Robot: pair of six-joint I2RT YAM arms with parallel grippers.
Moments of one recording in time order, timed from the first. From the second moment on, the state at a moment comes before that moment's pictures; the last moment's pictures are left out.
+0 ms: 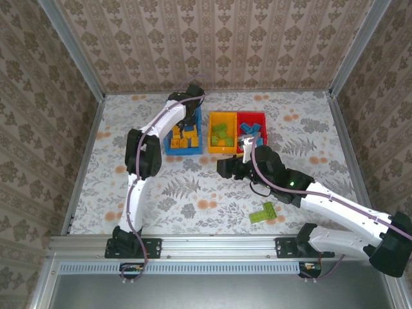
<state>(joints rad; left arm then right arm) -0.49 2.37 2.16 -1.05 -0.46 -0.46 0.82 1.04 0.81 -0.21 0.08 0.55</state>
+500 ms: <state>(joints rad) -0.58 2.09 2.00 -1.03 -0.48 -0.49 0.81 0.89 0.81 -0.48 0.22 0.69</state>
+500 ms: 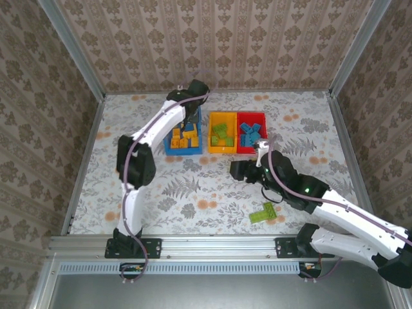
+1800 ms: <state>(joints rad) -1.34 1.28 0.94 -0.44 -0.16 -0.72 0.65 1.12 0.53 -0.78 0.10 0.84</state>
